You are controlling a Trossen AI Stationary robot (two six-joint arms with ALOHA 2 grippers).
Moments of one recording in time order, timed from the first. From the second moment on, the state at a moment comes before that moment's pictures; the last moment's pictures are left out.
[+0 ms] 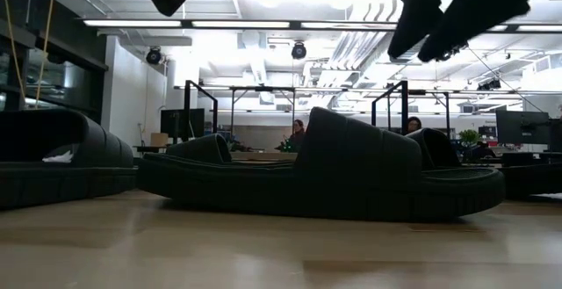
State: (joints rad) left arm 0.09 0.99 0.89 -0.42 0.15 -0.16; right arm 0.53 1.51 1.06 -0.62 0.49 0.03
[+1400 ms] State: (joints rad) left arm 0.09 0.99 0.89 -0.42 0.14 -0.16; right arm 0.64 1.91 1.06 -0.26 0.69 0.00
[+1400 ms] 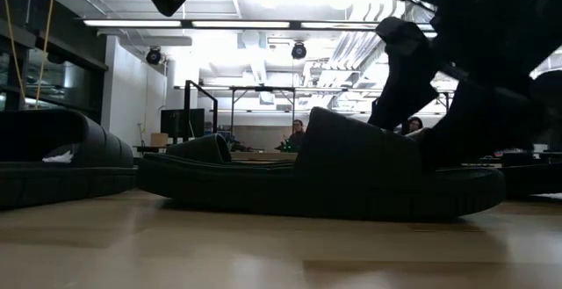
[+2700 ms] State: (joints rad) left arm 0.09 0.99 0.89 -0.42 0.14 -0.16; right arm 0.63 1.94 1.06 -0.13 0.79 0.04
